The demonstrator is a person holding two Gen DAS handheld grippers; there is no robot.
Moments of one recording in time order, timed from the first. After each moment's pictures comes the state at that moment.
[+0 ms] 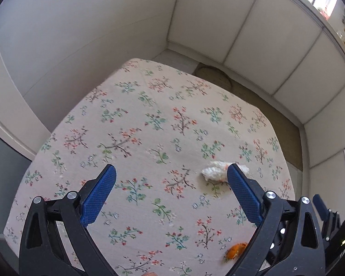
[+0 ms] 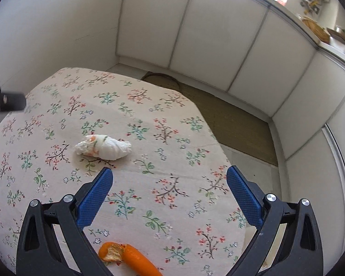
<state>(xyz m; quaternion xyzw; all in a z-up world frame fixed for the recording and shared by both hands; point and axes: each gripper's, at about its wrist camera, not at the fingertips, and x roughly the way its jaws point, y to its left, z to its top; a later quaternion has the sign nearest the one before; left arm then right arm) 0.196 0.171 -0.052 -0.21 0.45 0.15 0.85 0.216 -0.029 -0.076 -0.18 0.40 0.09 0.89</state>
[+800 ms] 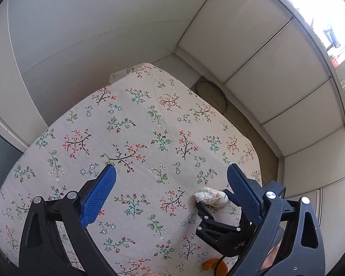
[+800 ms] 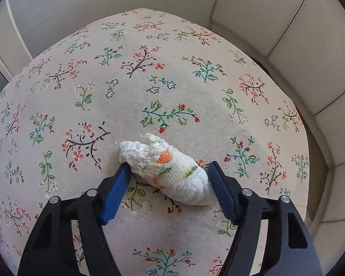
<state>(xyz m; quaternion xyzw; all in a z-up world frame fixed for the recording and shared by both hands) 0.195 0.228 -0.046 -0.34 0.42 0.13 0.83 0.287 0.057 -0.159 -0.27 0.49 0.31 0.77</state>
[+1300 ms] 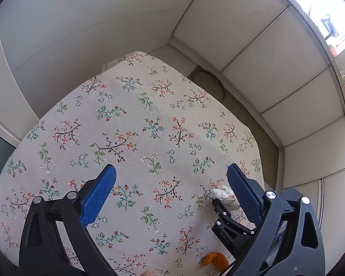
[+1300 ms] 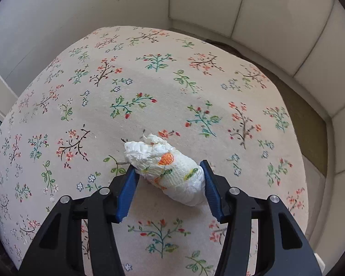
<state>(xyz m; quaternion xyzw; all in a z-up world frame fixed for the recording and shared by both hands) 0.201 0.206 -0.060 -0.32 0.45 0.11 0.82 0.276 -0.001 -0.143 -0.17 0.51 0.23 0.81</state>
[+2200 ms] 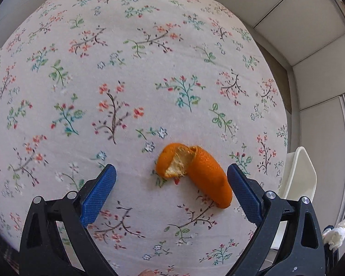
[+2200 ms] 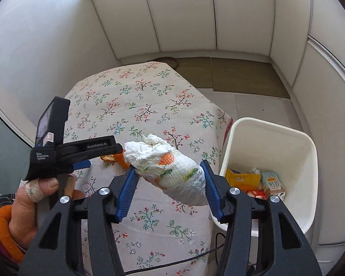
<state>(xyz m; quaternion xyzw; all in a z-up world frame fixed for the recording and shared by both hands) 0.151 -0.012 -0.157 -0.24 0.59 0.07 0.77 0.085 -0.222 -0.046 0.04 0.47 0.12 0.88</state>
